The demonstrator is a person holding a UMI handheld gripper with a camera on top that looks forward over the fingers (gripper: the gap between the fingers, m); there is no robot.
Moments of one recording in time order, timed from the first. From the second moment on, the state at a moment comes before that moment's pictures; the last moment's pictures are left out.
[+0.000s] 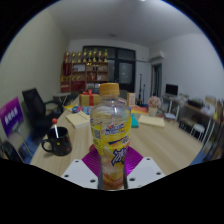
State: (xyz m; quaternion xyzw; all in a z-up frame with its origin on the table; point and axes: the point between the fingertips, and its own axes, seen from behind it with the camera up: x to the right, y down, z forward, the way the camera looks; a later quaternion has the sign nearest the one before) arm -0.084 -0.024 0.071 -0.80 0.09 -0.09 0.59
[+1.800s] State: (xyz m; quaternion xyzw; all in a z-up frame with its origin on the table) arm -0.145 0.137 0.051 -0.78 -0.05 0.07 0.62
